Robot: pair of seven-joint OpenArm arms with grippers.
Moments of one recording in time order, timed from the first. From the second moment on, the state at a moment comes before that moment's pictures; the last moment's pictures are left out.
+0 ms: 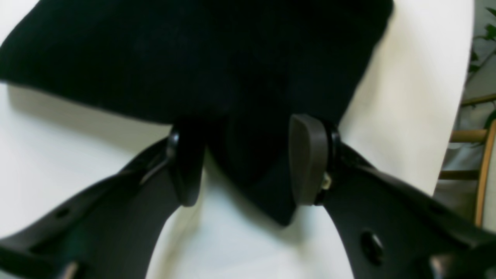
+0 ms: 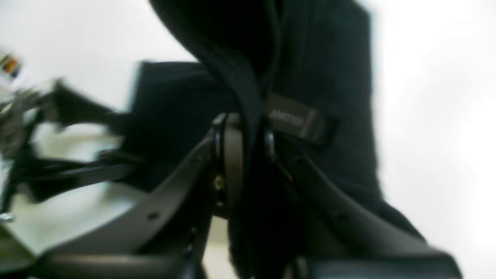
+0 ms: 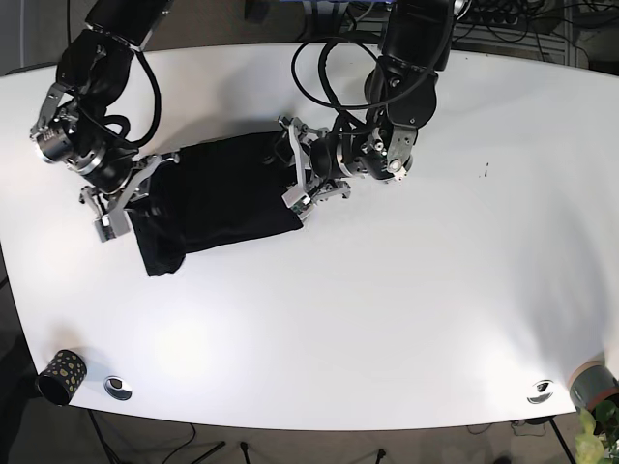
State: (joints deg) left arm -3.9 9.0 12.5 73.6 -12.5 -37.6 43.2; right arm -2.9 9.9 30.7 107.2 38.6 39.9 -69.3
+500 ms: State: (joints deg) left arm -3.8 8.9 12.1 75.1 -11.8 -37.5 44.1; right arm -2.6 4.0 23.6 102.7 37.8 39.7 -69.2
